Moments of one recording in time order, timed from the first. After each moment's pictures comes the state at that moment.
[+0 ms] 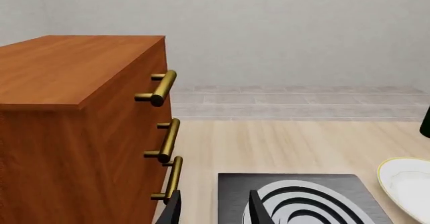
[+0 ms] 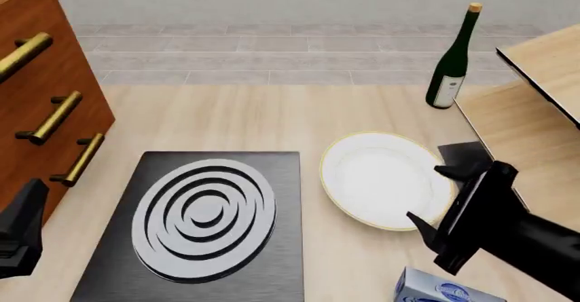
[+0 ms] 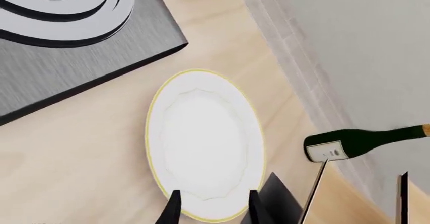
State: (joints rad) left arm 0.01 0.02 0.00 -0.01 0.00; right arm 0.38 1.00 -0.19 -0.23 -0.80
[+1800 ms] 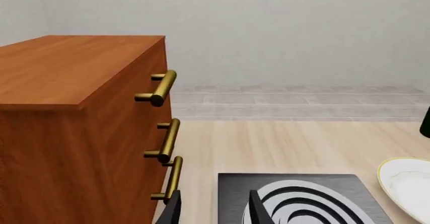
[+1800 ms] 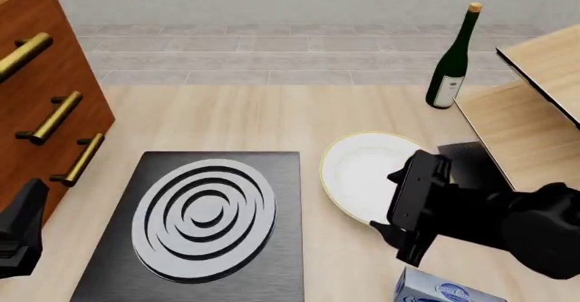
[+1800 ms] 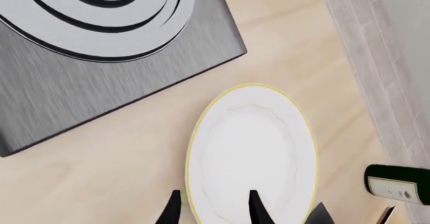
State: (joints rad) left arm 0.01 0.02 0.00 -0.01 0.00; right arm 0.53 1.26 -0.41 0.00 -0.73
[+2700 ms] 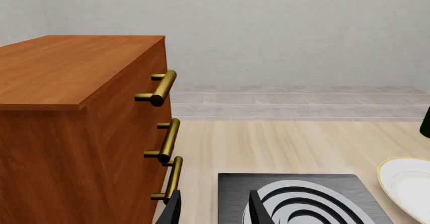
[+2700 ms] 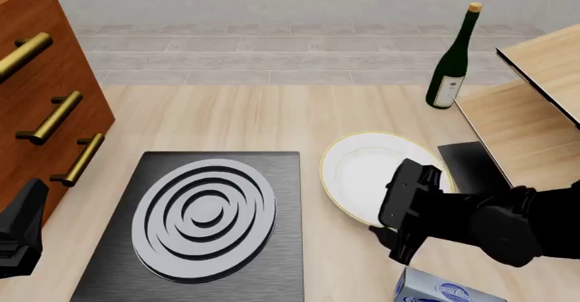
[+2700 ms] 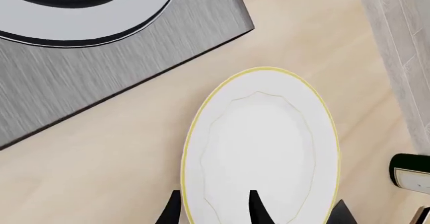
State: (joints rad) left arm 0.01 0.02 0.00 -0.01 0.00; right arm 0.47 1.47 -0.41 -0.15 -0.73
